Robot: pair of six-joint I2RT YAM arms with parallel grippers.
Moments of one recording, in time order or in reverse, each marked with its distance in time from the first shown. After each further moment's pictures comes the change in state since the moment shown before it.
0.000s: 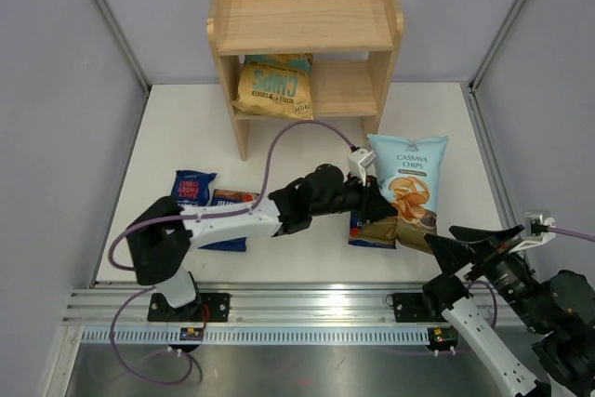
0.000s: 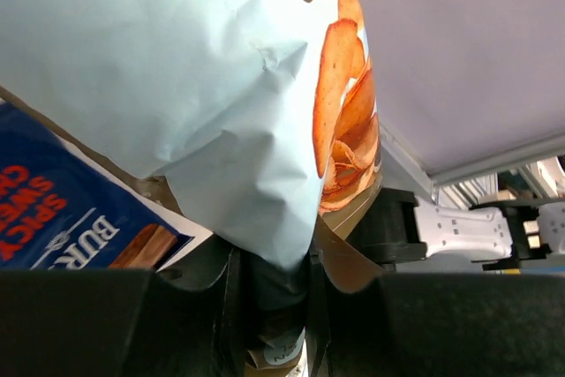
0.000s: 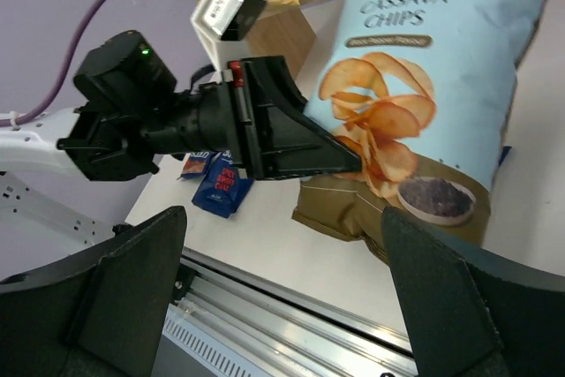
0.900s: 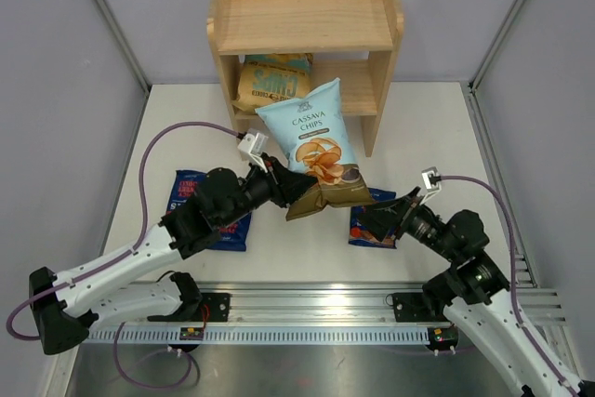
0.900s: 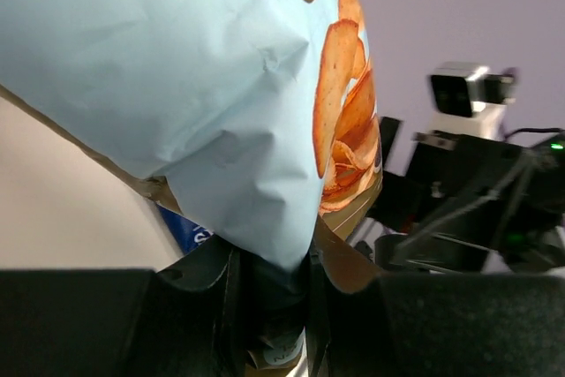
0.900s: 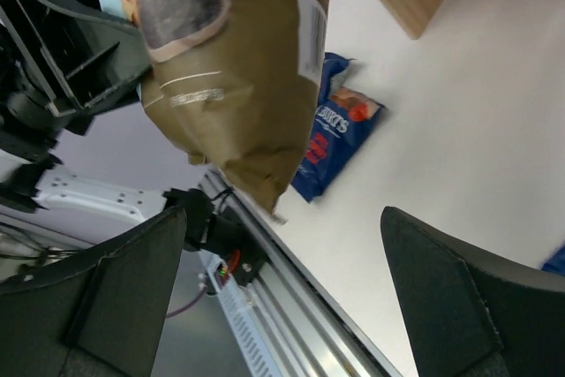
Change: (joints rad) left arm 0.159 -0.759 -0.306 -0.284 -0.287 0.042; right arm 0.000 0.174 -0.623 0.847 -0.394 0.192
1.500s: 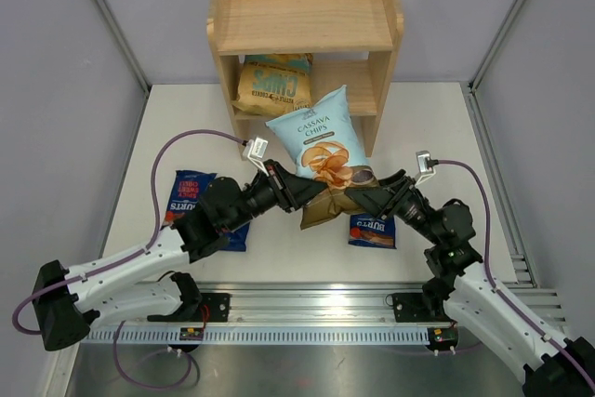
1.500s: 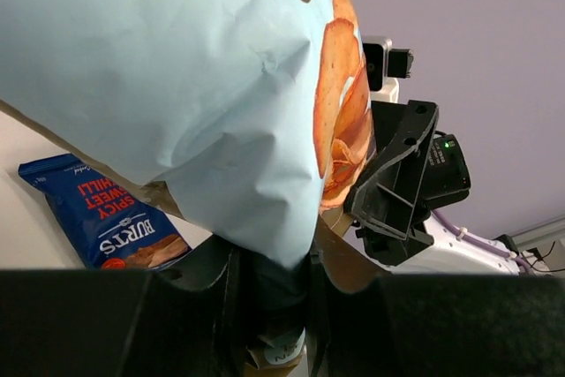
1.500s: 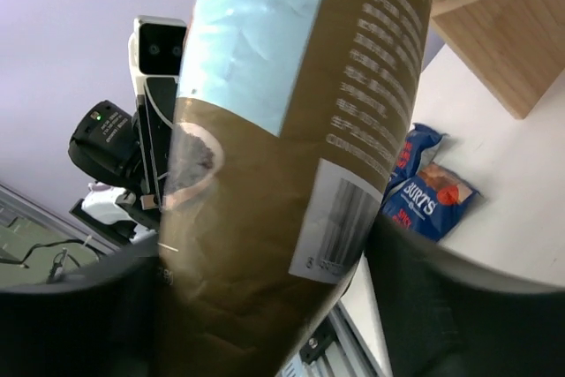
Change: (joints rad) left arm -0.023 0.015 -0.127 0.260 0.076 -0.221; right arm 0.000 0.320 -0.132 0.761 -0.046 0.269
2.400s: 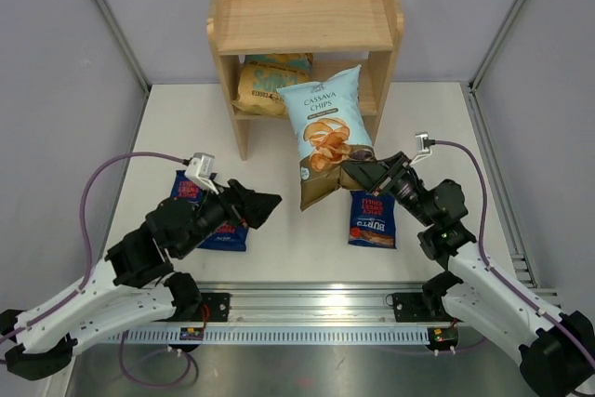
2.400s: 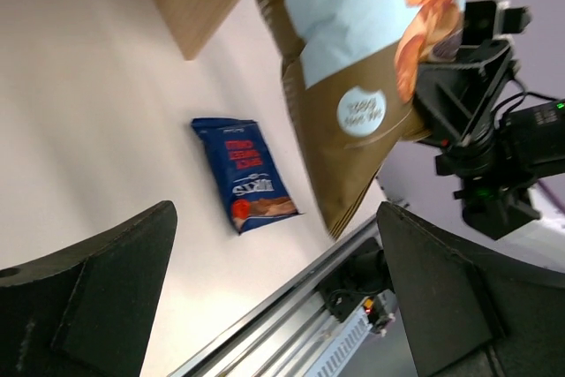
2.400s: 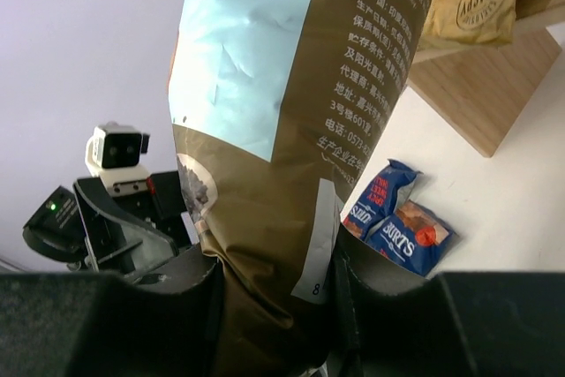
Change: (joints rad) left arm -0.013 -0.381 0.021 -0.579 -0.273 0.098; right arm 0.000 0.160 0.113 0.025 0.100 -0.032
